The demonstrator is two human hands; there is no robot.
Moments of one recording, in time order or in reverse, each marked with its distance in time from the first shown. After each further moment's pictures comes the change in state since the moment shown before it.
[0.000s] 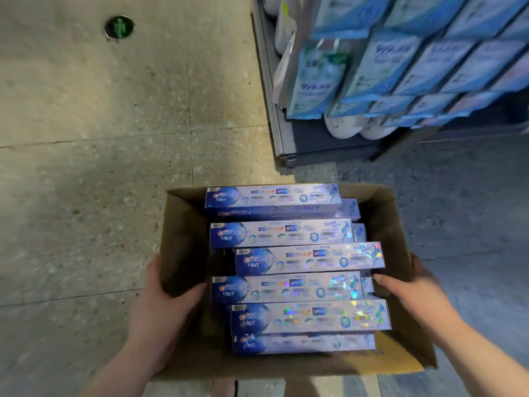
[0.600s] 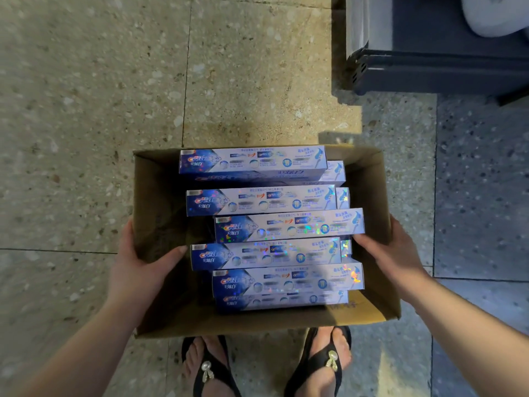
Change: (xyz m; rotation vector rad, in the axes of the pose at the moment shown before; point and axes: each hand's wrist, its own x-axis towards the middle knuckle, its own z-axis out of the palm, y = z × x) left_hand 0.226 -0.227 0.144 -0.126 0.093 -0.202; right_hand 0.226 0.110 0.256 -0.014 -0.127 -0.080
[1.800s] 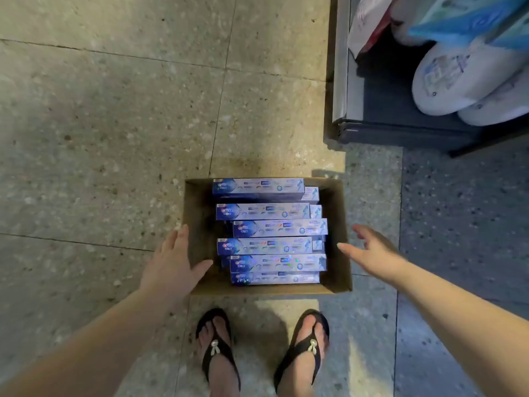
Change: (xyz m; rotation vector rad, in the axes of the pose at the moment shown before) left_hand -0.062 0.062 -0.049 0.834 -0.213 0.237; right_hand -0.047 -0.082 -0.055 -0.504 -0.306 -0.095
